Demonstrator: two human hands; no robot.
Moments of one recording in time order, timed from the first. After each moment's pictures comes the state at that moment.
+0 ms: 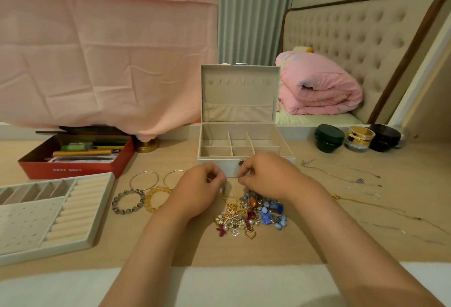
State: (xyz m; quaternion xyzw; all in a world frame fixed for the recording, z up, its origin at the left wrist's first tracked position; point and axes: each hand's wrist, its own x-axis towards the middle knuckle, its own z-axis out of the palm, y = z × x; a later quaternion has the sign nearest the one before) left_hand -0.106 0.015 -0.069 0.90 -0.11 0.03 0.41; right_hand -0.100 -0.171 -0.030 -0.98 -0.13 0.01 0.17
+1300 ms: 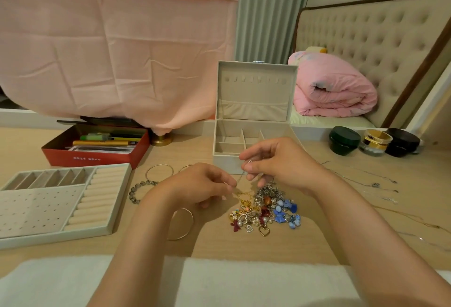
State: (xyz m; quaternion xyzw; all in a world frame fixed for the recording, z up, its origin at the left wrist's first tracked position) left_hand -0.119 0.052 -0.037 0.86 -0.09 -0.19 0.46; right_hand -0.116 -0.160 -0.008 -0.80 -0.14 0.08 0.57
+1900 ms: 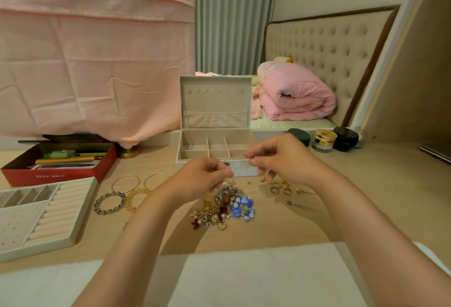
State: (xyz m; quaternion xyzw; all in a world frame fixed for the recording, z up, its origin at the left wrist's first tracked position) left_hand -0.142 -0.028 -0.010 0.84 -0.17 -0.10 0.51; right_hand -0.155 -0.248 0.021 -0.88 -0.08 -0.02 0.47
